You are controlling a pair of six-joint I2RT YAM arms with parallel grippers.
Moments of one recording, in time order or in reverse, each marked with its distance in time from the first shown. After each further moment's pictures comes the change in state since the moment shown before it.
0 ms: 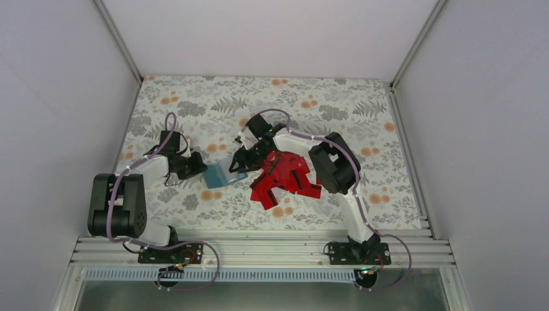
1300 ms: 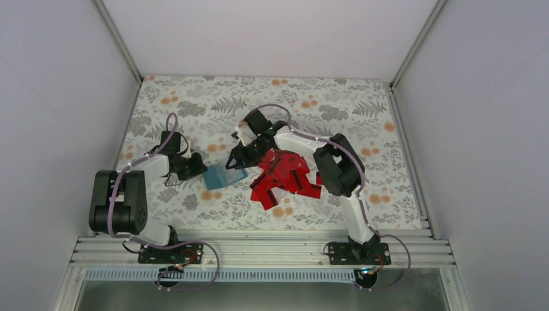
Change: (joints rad) left arm 0.000 0.031 0.001 0.004 -0.002 0.011; right arm 0.024 -0.048 0.018 0.015 -0.021 -0.016
